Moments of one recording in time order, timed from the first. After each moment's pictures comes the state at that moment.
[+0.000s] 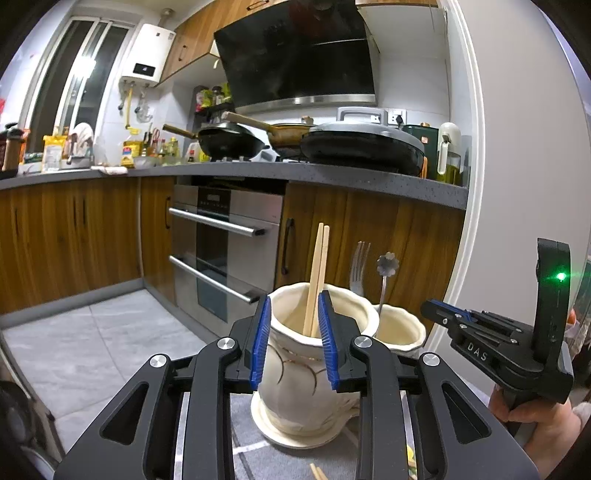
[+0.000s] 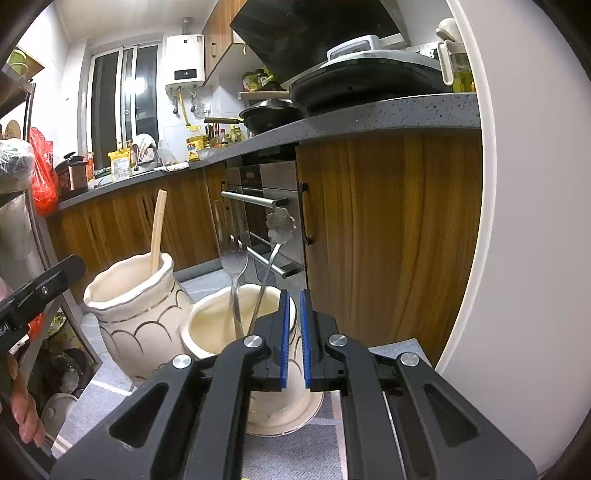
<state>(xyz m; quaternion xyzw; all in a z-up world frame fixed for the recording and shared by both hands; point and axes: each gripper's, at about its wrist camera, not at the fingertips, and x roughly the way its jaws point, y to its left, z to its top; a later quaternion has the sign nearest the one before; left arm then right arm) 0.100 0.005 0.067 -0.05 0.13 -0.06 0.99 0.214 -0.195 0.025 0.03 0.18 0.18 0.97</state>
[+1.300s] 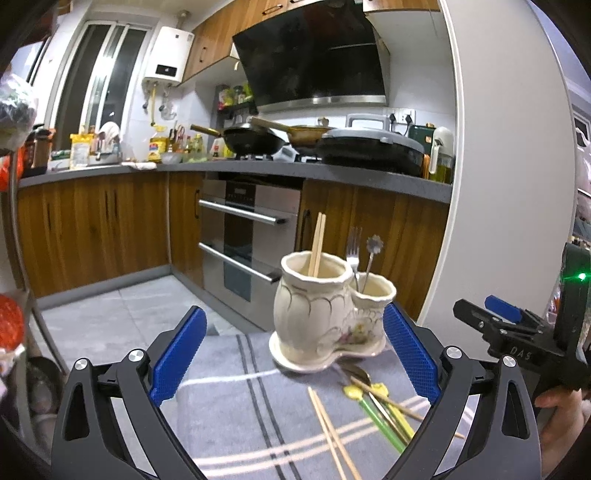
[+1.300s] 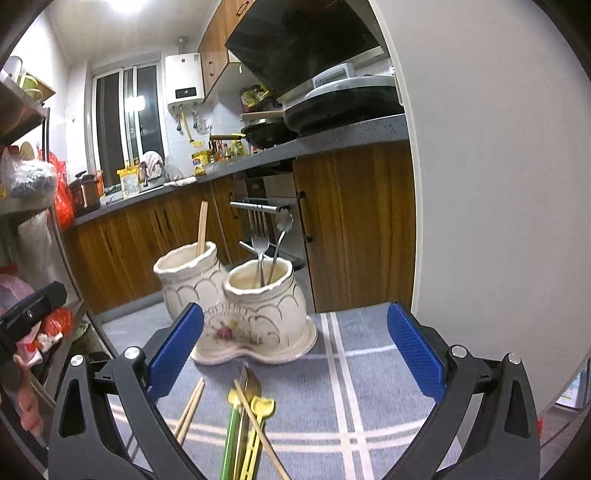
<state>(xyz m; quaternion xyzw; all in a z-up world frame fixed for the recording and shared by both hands) -0.010 0.002 0.083 -0.04 0.15 -0.01 0.99 0.109 -0.245 0.037 0.05 0.17 0.19 0.97</state>
